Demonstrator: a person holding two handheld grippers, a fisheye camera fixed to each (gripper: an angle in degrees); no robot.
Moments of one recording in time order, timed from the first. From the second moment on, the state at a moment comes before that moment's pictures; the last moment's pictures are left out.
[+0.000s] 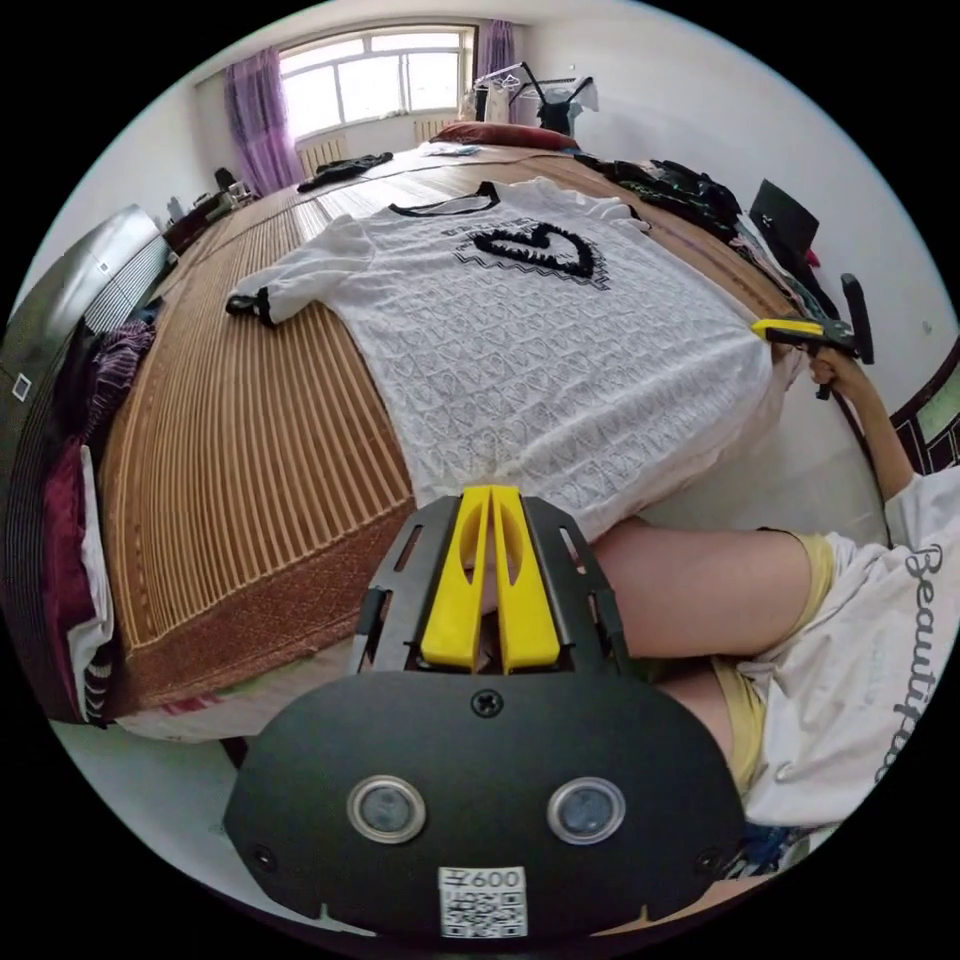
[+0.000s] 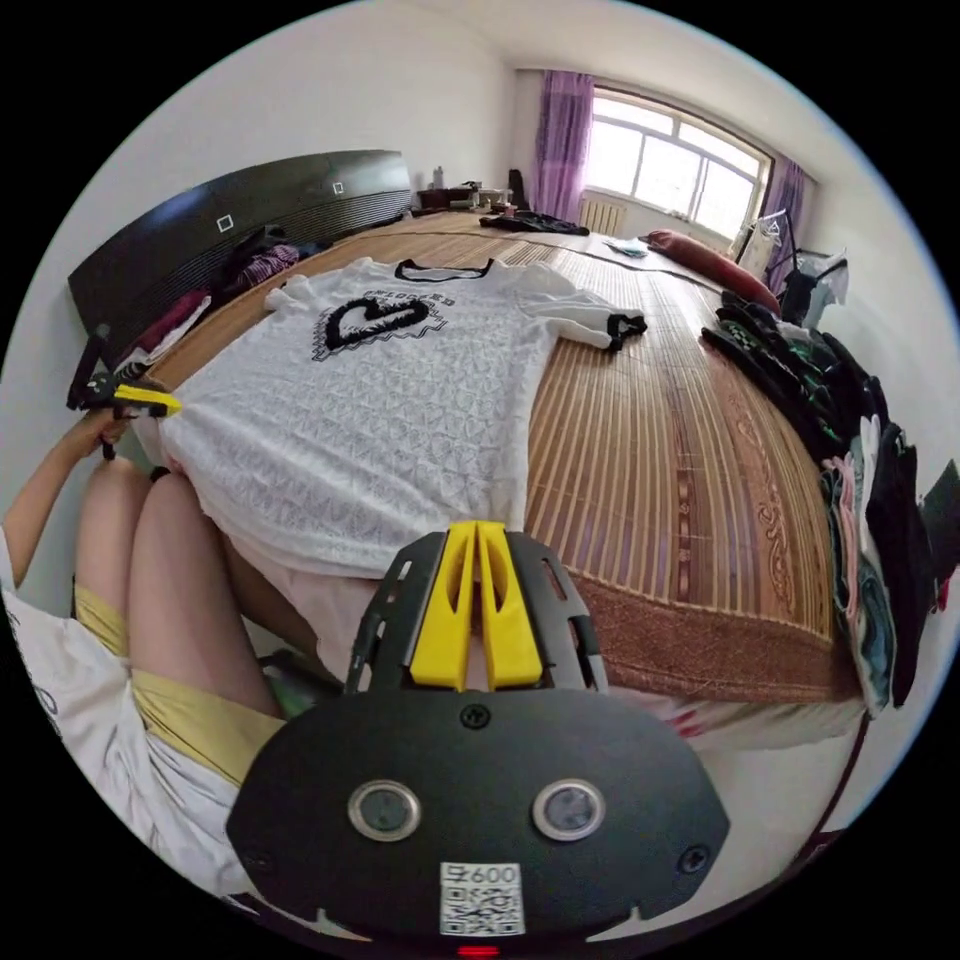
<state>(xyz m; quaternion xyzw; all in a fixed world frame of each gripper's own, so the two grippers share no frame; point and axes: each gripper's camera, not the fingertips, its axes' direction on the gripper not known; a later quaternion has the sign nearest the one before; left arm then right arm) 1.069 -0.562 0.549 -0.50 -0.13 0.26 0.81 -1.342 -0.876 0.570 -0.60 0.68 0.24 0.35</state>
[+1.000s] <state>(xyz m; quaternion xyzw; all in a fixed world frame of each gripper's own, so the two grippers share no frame) 1.110 -0.542 0.388 -0.40 -0.15 0.18 0.88 -1.432 -0.833 0.527 -0.53 0.67 0.27 0.44</state>
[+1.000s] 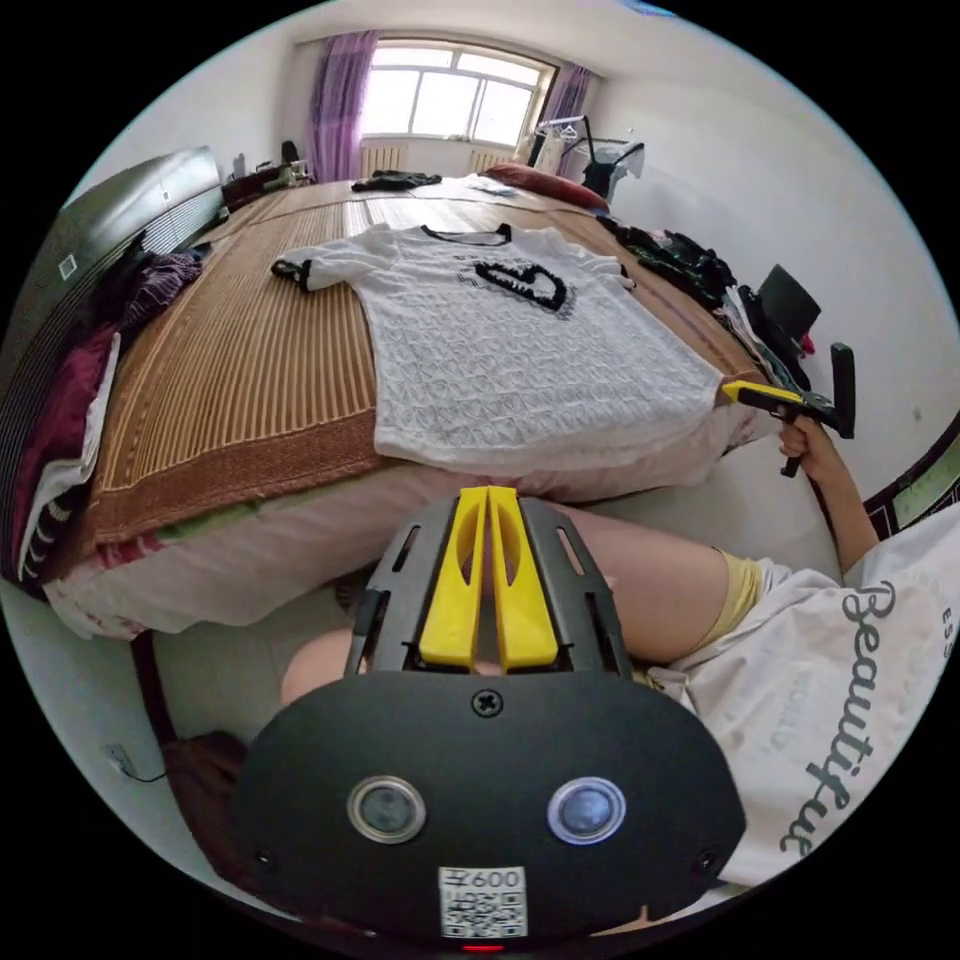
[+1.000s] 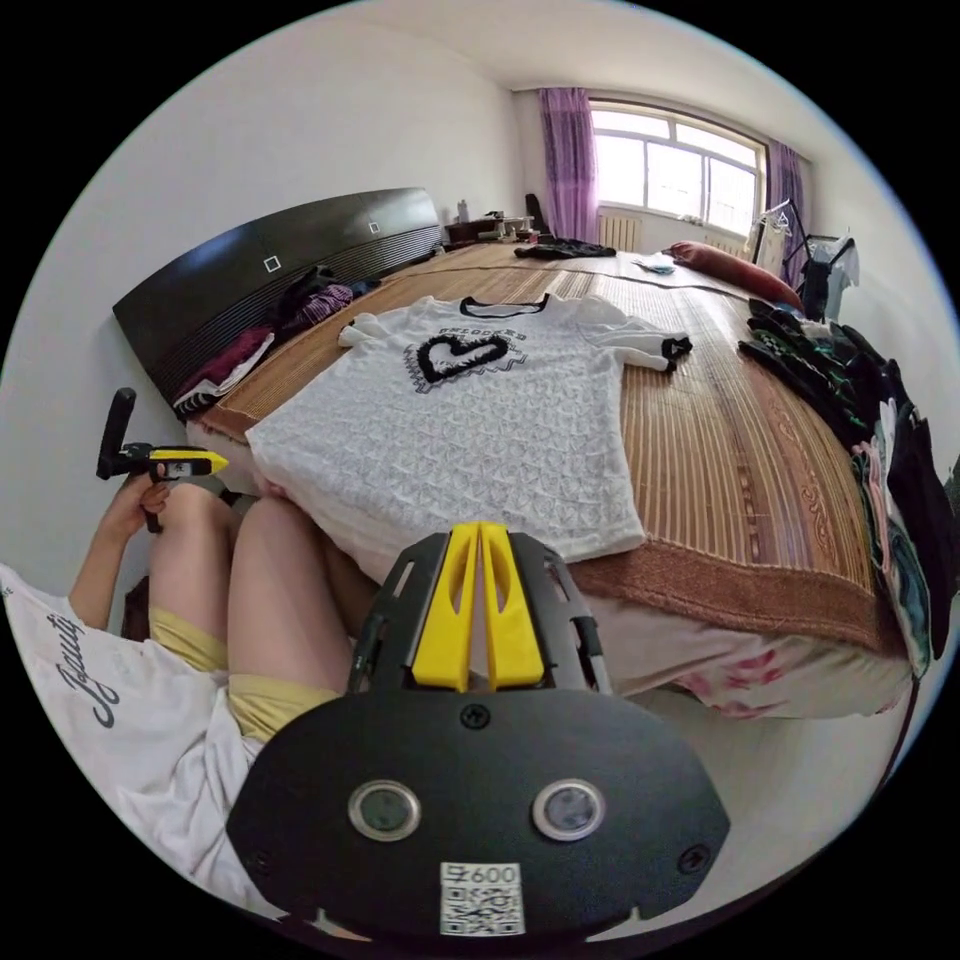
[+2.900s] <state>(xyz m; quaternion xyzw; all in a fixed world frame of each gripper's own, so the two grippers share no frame) 0.916 -0.838 0.605 -0.11 -0.19 0.13 0.97 -0.943 -0.637 0.304 -0.50 0.57 0.26 0.60</state>
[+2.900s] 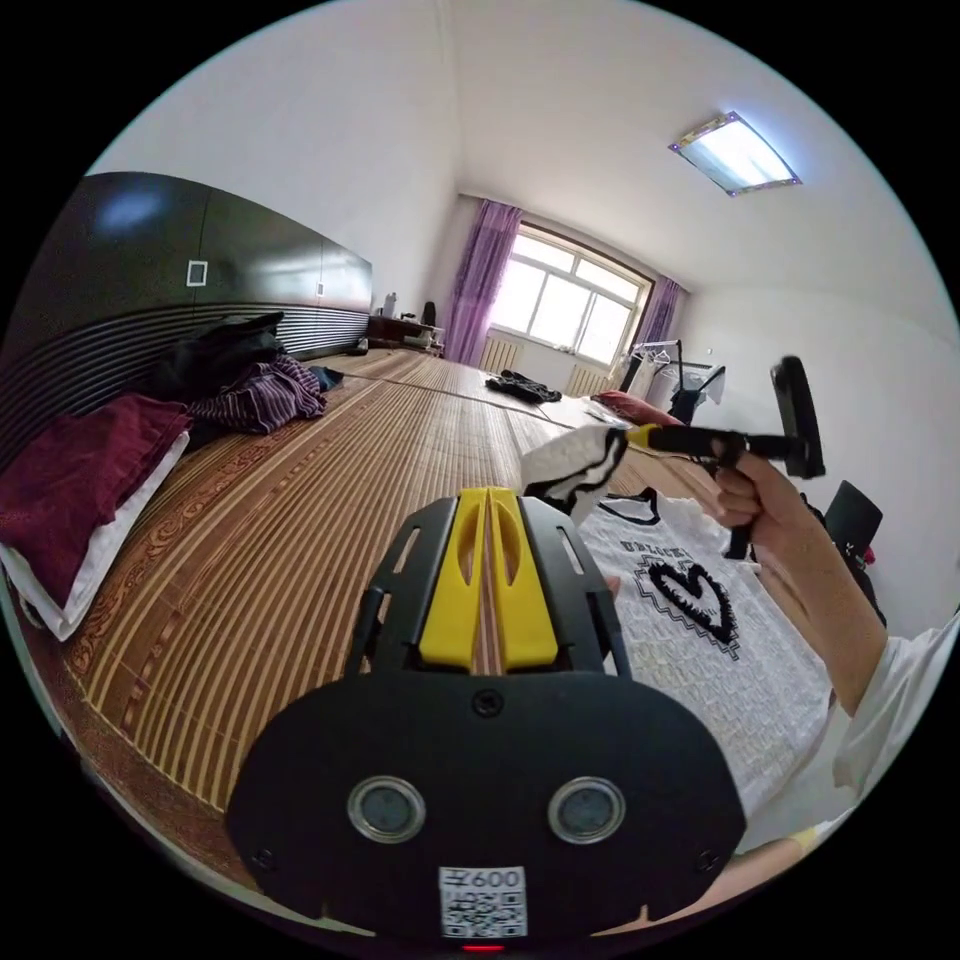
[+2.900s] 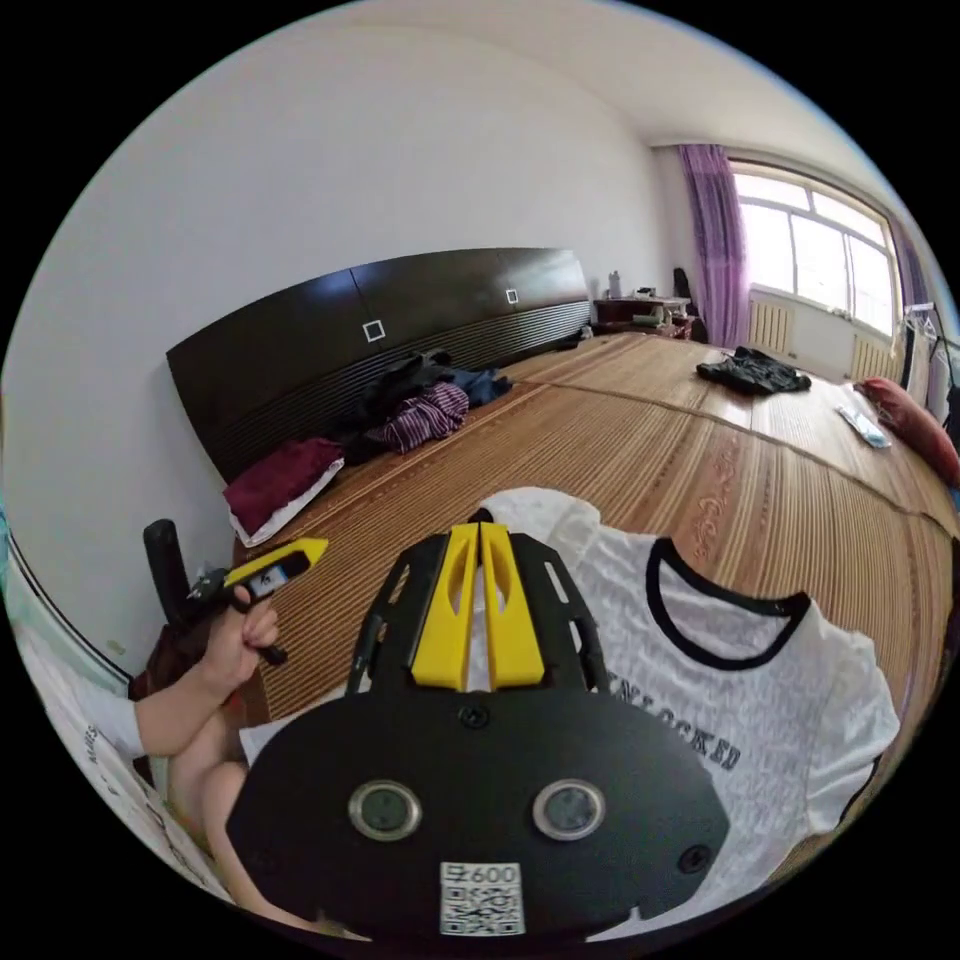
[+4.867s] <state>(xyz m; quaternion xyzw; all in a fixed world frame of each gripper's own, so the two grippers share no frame) 0.812 -0.779 0.842 -0.39 0.04 -0.16 0.91 -1.093 -0.296 0.253 -0.78 0.43 -0.09 0.45</state>
